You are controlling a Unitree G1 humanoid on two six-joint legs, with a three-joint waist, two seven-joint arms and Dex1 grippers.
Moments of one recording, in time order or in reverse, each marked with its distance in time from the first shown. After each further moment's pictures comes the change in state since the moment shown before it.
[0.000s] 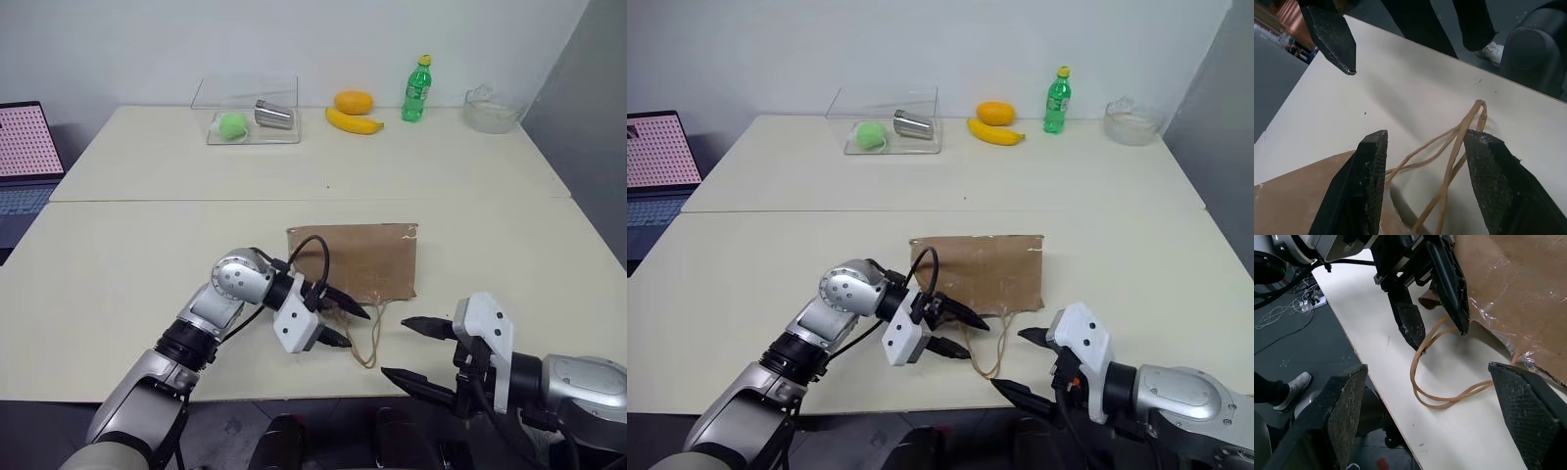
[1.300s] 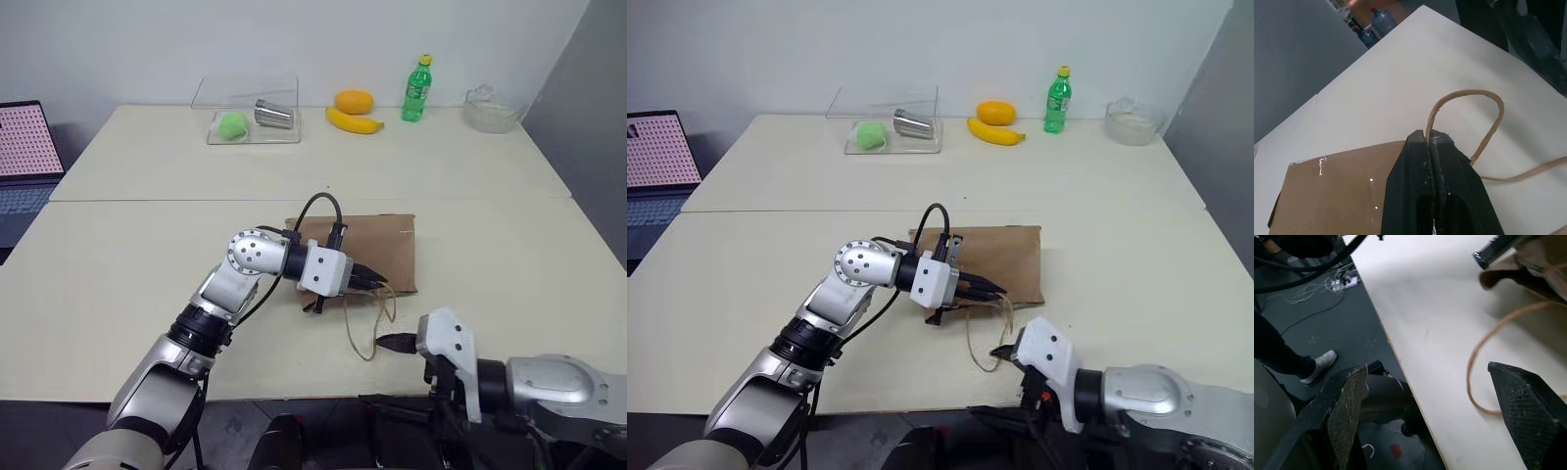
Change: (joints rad) left arm -0.083 -0.071 0.048 -0.072 -0.021 0.395 0.186; right arm -0.284 0.112 0.298 -0.001 -0.064 0.141 0.002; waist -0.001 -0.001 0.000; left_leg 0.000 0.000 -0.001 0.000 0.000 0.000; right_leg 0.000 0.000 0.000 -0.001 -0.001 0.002
